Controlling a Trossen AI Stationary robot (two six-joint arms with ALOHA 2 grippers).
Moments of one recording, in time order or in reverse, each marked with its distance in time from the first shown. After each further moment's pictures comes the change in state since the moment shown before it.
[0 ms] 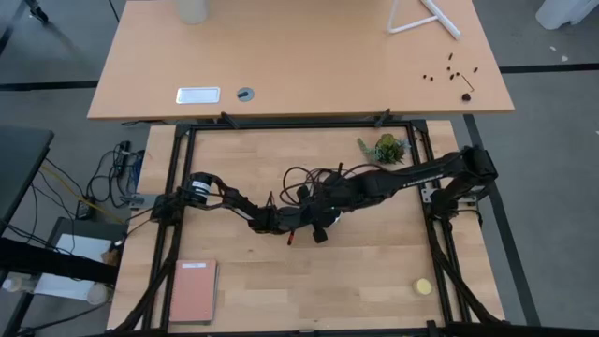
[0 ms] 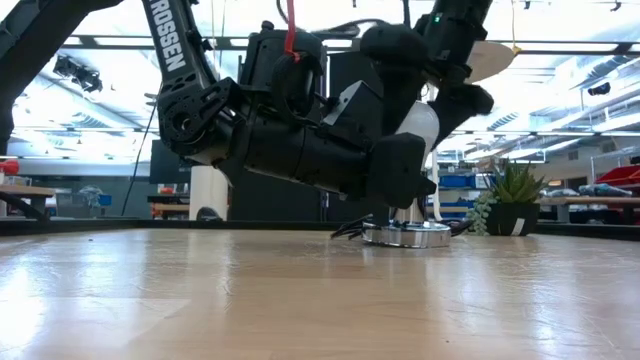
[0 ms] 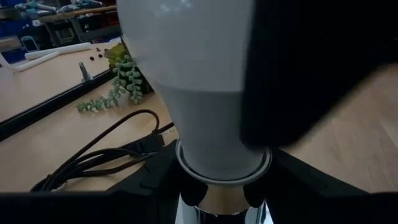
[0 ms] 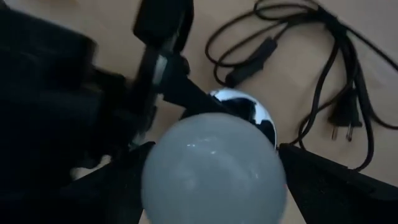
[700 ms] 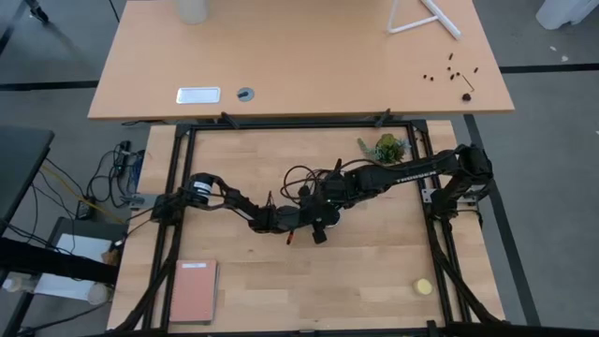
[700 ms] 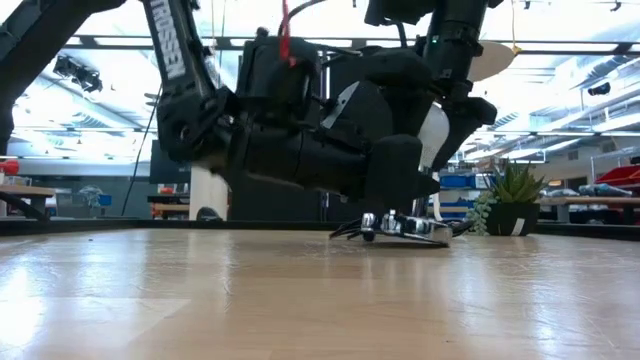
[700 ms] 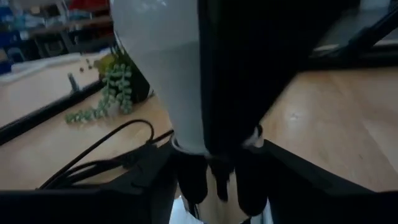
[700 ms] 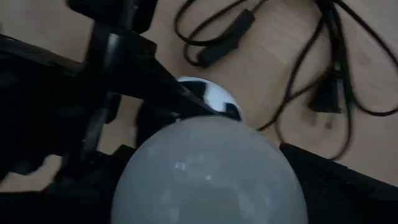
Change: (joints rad) left arm -0.004 0.026 -0.011 0.077 0.059 0.032; right arm -0.075 0.030 0.000 -0.076 -0.074 -0.037
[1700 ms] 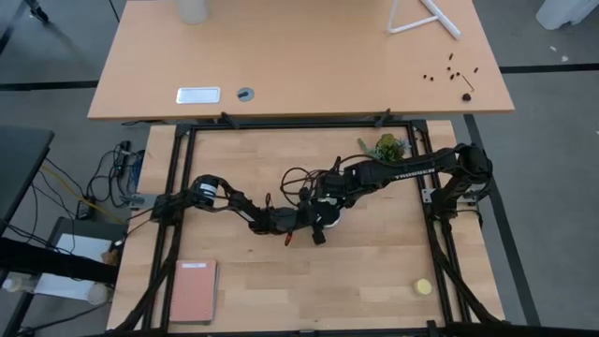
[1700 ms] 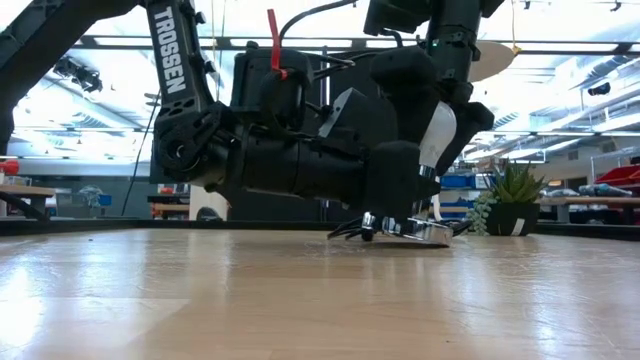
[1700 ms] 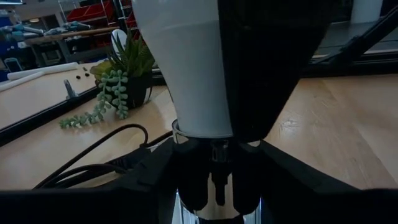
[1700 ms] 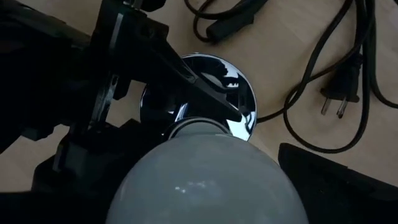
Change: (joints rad) left arm 0.005 0.054 -0.005 0.109 0.008 0.020; right arm -0.036 0.000 -0.002 0.000 -0.143 -0.089
